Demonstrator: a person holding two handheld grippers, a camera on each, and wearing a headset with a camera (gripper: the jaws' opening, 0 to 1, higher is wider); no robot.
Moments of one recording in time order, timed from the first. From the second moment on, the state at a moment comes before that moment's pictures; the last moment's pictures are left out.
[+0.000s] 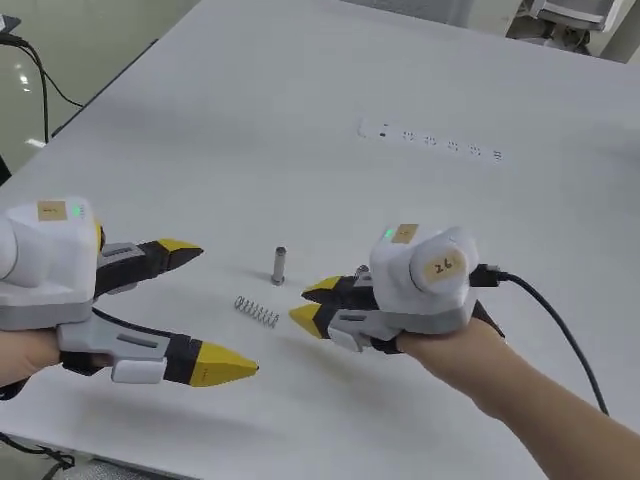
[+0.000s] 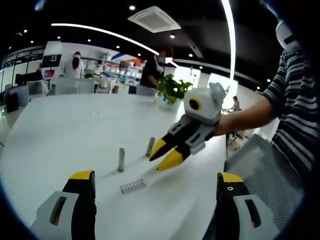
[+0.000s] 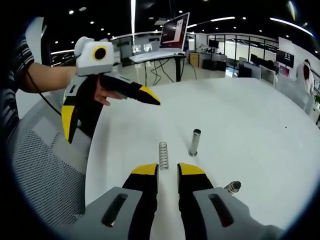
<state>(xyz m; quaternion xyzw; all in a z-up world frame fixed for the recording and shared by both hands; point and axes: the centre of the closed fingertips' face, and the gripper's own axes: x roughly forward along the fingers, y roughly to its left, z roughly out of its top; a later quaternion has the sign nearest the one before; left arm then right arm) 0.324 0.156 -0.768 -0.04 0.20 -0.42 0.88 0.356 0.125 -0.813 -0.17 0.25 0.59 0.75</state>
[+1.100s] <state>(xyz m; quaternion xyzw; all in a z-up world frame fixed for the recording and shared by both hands) 0.318 0.168 -0.770 -0.04 0.21 -0.41 0.89 0.355 0.156 -0.855 -0.24 0.27 0.60 0.72</state>
